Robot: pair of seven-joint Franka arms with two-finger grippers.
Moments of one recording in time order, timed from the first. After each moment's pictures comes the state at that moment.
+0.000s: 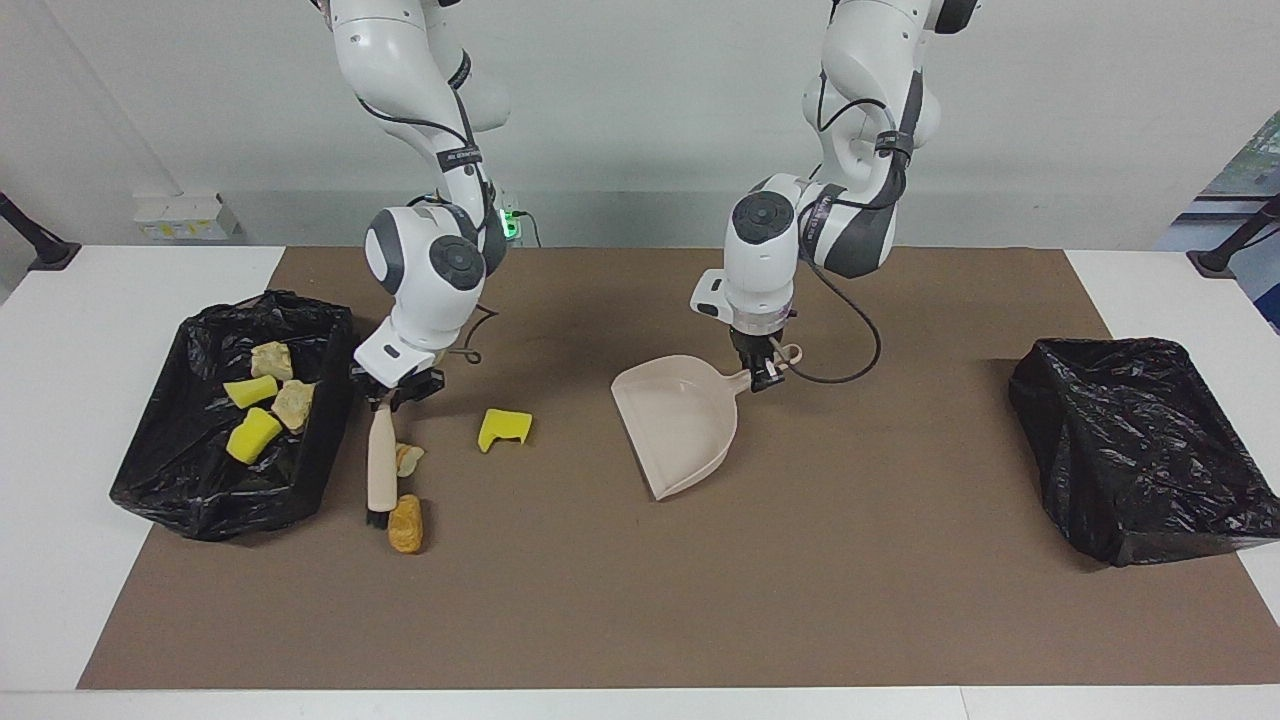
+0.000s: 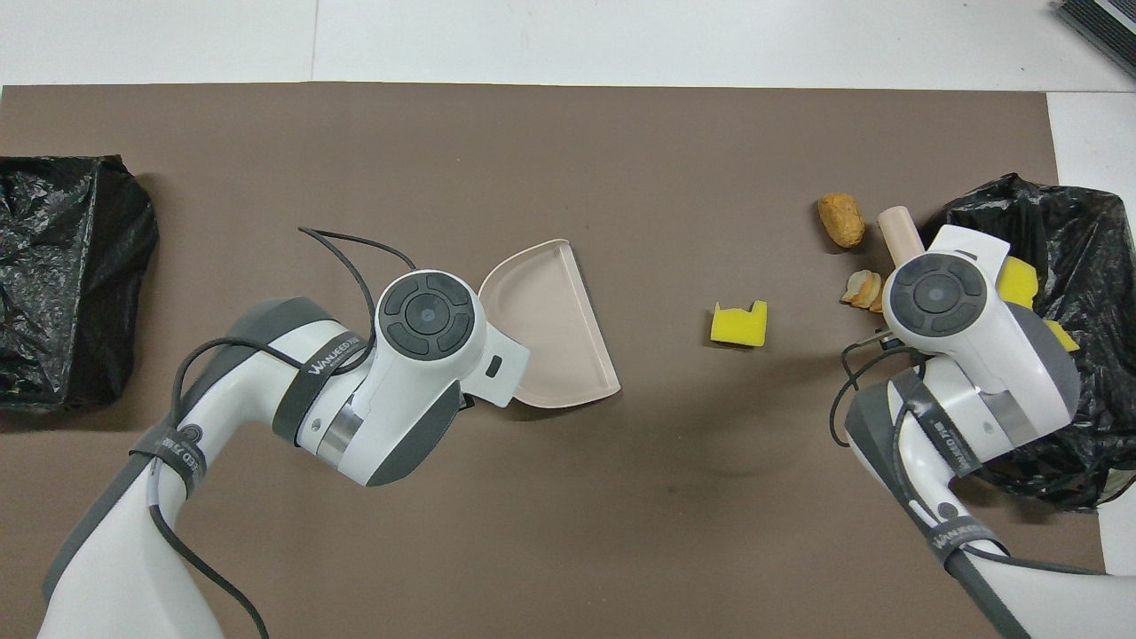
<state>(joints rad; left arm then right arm) -0.49 0.22 -0.09 -1.95 0.14 2.10 0.63 0.18 0.18 0.01 -2.11 -0.62 2.16 0.33</state>
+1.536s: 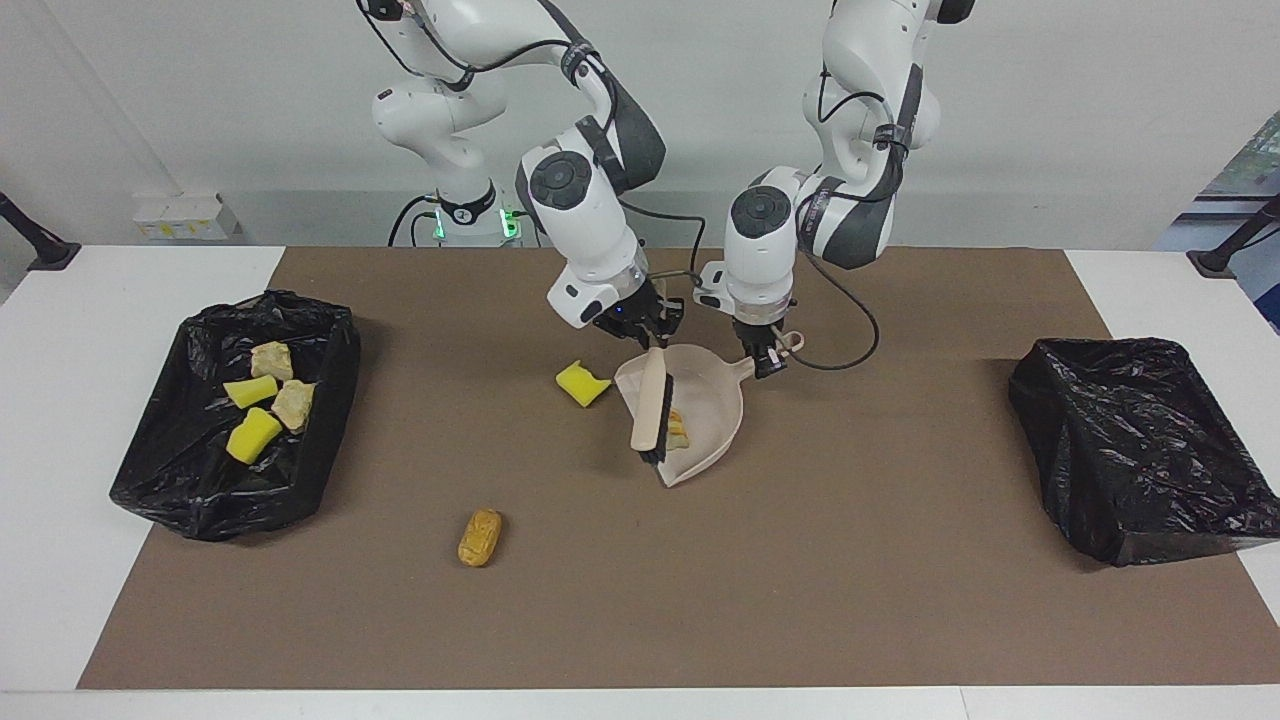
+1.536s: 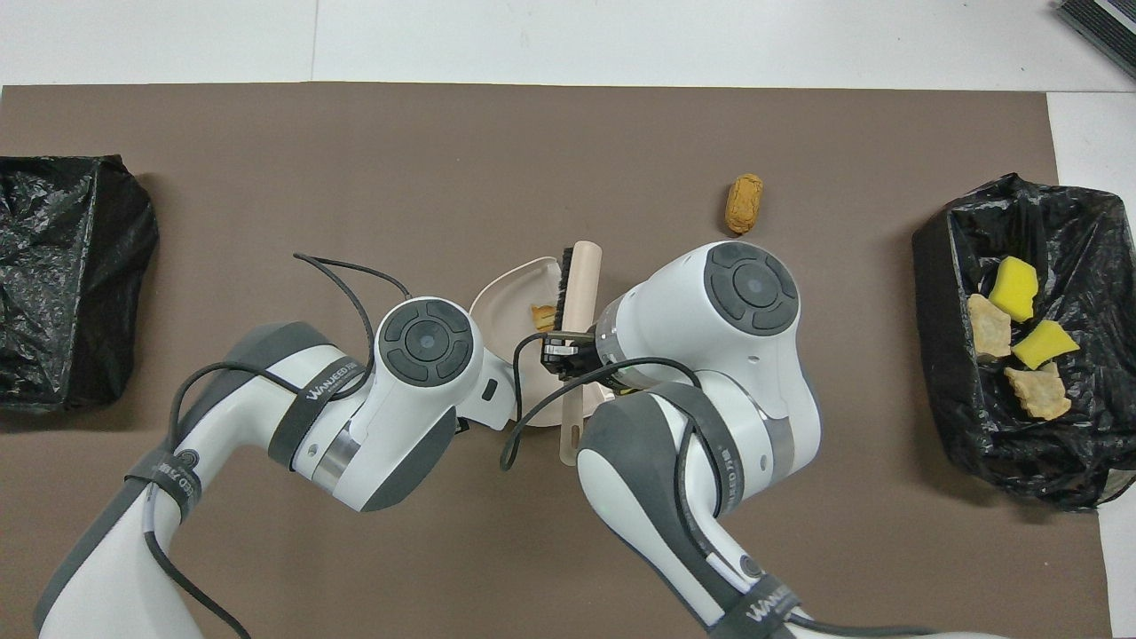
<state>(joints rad) -0.50 0.17 -0.09 -2.03 0.14 2.09 0.60 0.51 0.20 0.00 -1.84 0.33 2.05 0.49</state>
